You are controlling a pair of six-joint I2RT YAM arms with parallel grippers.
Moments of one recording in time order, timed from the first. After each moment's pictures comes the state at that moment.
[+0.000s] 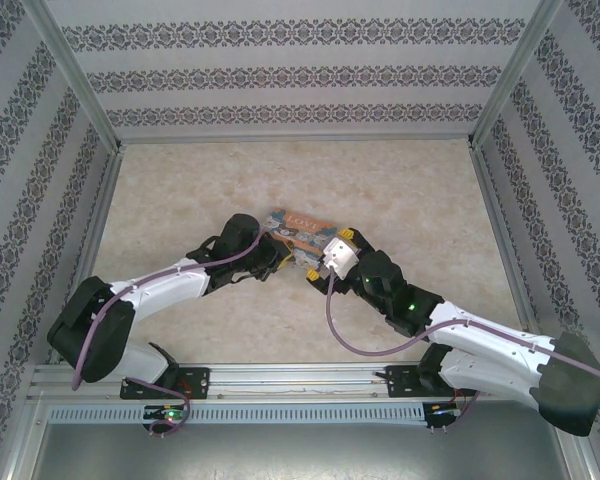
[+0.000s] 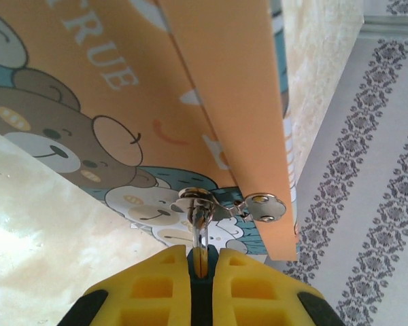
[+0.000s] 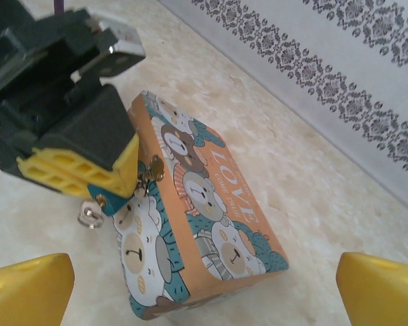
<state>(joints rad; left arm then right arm) -0.60 1.42 0.75 0.00 0.29 -1.42 0.88 0.96 0.48 0.14 0.21 -0.30</state>
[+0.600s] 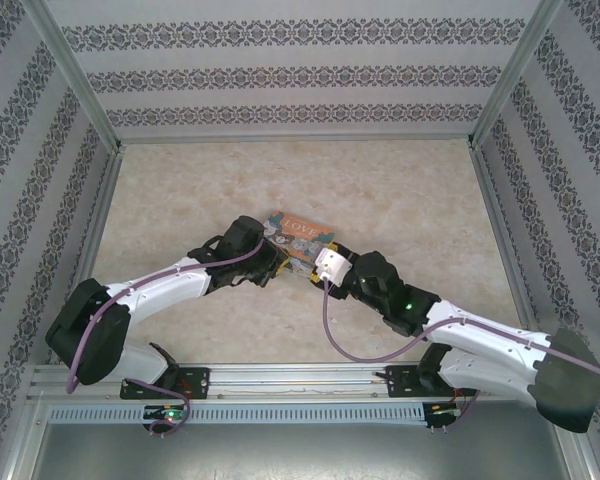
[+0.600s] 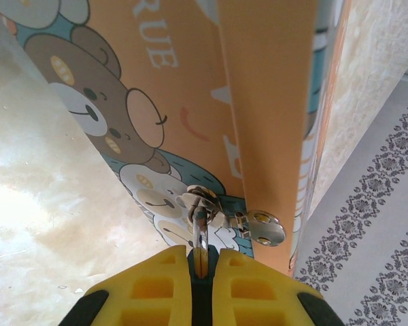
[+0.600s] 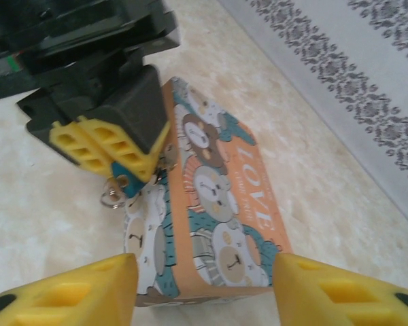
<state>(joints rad) -0.64 1.41 0.78 -0.16 0.22 -1.57 0.89 1.00 0.48 0.11 0.10 -0.42</state>
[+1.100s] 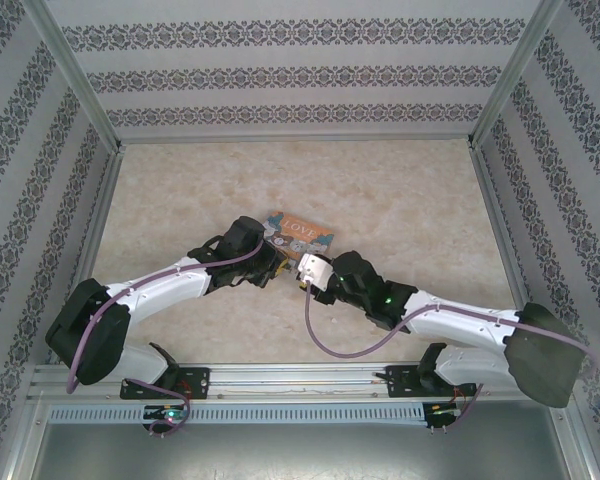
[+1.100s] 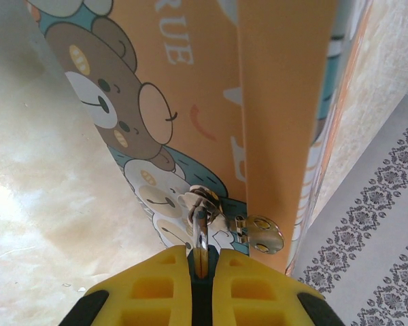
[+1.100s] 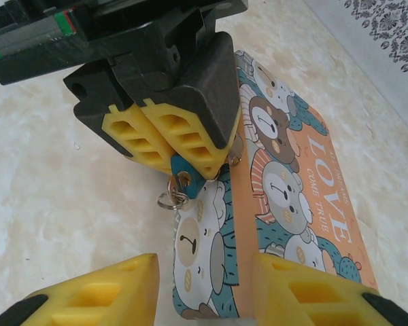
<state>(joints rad) -0.64 1.41 0.79 -0.18 0.21 -1.60 0.92 1.19 0.53 0.13 0.06 -0.38</state>
